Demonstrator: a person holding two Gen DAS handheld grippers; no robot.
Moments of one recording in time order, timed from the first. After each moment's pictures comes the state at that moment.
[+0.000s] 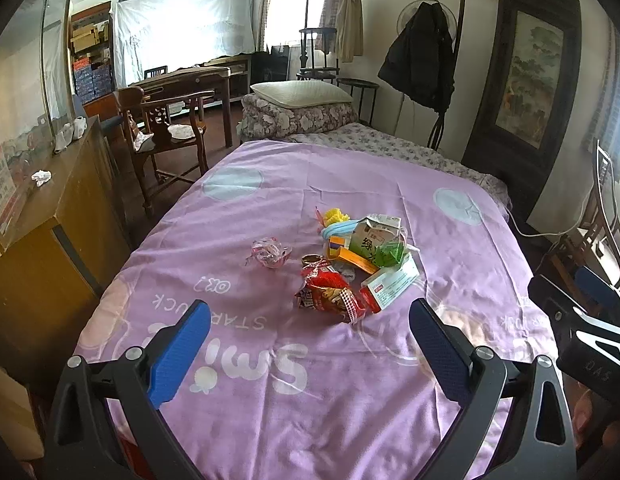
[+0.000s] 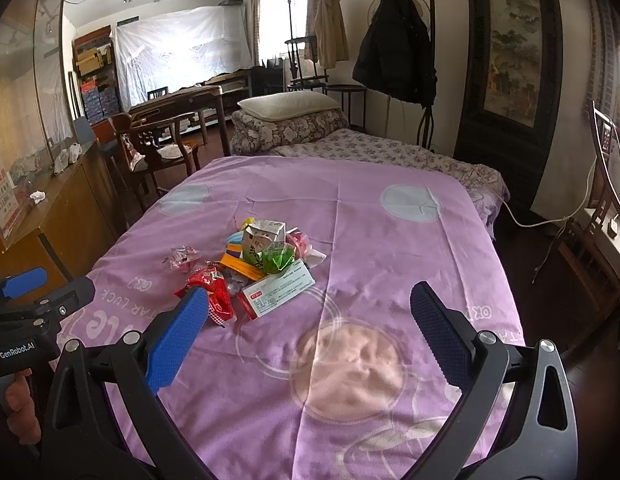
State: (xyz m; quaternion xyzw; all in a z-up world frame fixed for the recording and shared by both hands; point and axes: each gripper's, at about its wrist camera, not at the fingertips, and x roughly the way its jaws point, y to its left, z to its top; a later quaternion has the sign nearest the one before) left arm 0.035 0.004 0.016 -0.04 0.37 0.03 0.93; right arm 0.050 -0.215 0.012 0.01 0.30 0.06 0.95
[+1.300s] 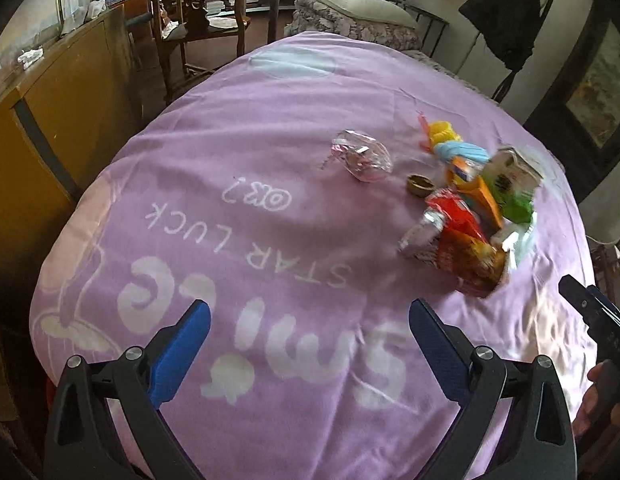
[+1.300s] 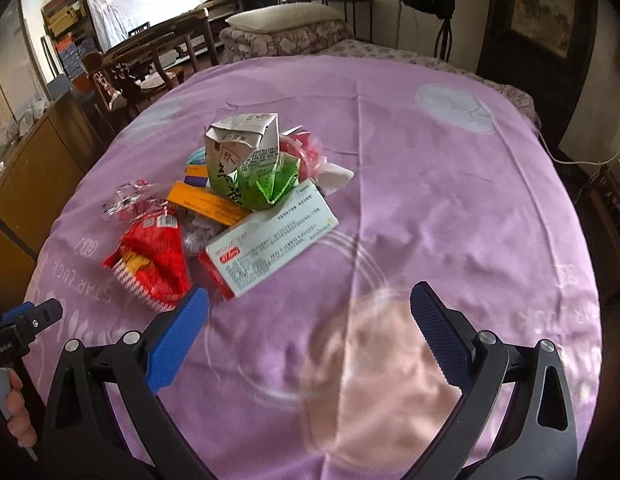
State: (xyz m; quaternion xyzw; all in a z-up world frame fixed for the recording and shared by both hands) left arm 0.120 0.109 -0.121 -0.13 0.50 0.08 0.85; right arm 0.178 -0.178 -0.116 0.03 0.45 0.07 0.89
